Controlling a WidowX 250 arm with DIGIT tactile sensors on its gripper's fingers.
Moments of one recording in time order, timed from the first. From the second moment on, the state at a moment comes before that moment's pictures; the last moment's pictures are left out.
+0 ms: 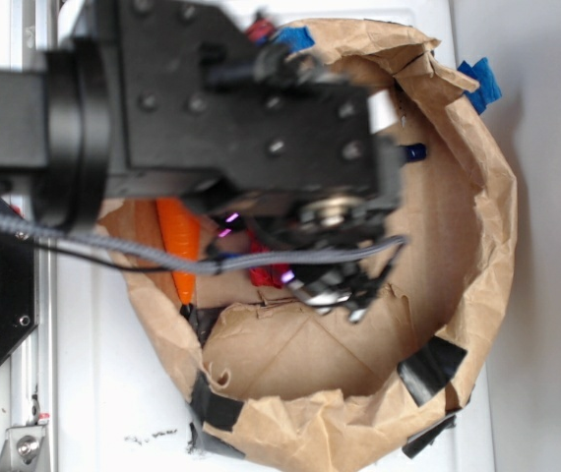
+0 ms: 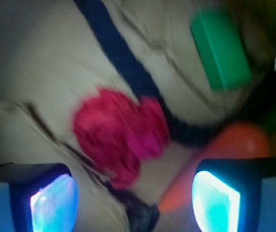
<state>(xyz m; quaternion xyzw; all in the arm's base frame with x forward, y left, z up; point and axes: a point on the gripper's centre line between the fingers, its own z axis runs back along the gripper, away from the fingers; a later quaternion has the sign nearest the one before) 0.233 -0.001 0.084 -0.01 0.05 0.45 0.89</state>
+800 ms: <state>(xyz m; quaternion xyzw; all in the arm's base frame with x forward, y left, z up) 0.191 -0.027 0.078 -0.01 0.03 0.53 0.85</state>
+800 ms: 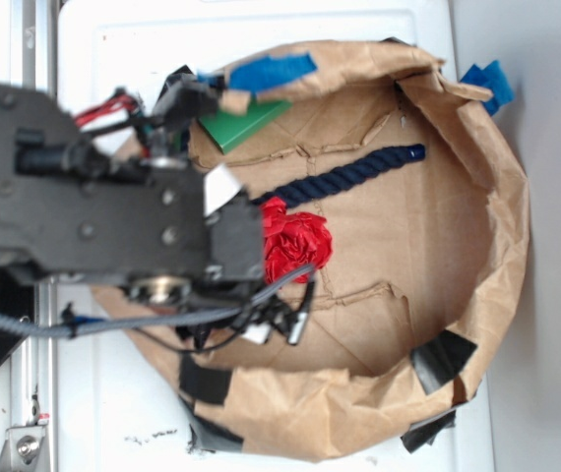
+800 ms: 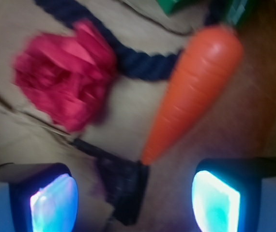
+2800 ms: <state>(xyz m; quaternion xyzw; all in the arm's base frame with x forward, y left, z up) 0.223 0.045 0.067 0.04 0.04 0.46 0.89</state>
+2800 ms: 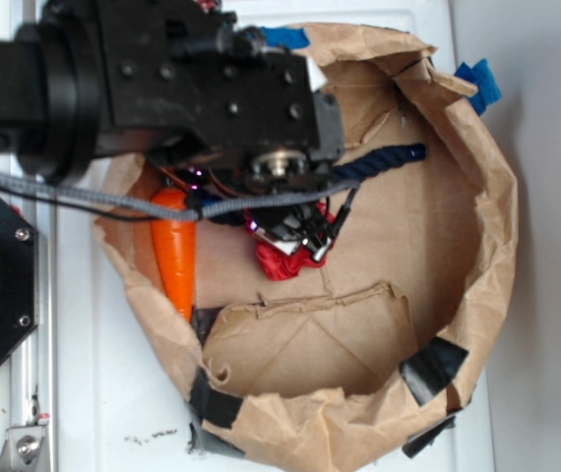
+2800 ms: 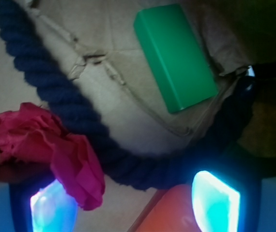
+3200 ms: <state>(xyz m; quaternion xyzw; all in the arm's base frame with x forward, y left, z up) 0.254 0.070 0.067 0.05 0.05 0.42 0.90</state>
